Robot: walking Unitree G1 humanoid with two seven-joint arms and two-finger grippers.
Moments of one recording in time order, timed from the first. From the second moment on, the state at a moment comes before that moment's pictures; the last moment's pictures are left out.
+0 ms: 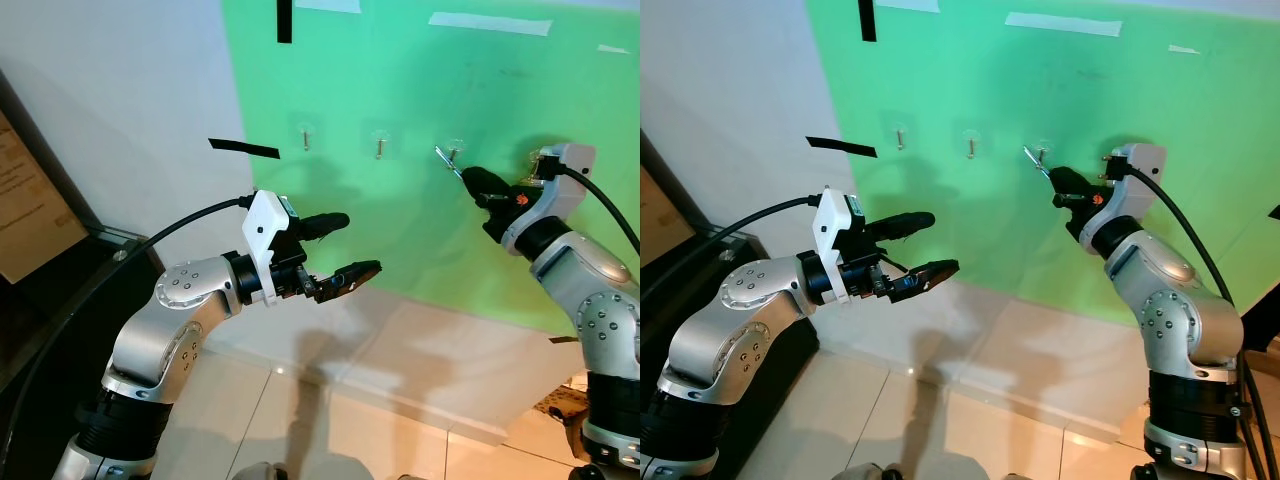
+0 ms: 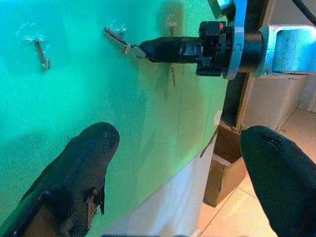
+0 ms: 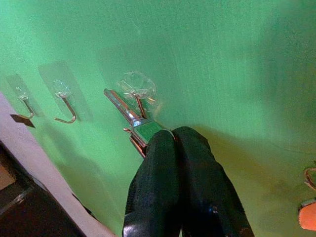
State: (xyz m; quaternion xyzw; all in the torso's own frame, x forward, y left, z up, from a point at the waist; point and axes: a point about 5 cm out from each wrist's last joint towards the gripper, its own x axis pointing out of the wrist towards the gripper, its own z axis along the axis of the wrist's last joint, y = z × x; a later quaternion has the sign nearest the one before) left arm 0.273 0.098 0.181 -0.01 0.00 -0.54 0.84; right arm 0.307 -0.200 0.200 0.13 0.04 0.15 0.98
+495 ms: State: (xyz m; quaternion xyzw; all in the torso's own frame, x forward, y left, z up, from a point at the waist) left arm 0.273 0.098 0.181 0.00 0.00 -0.54 0.84; right arm 0.297 -0.194 0.197 0.09 0.03 0.20 0.97
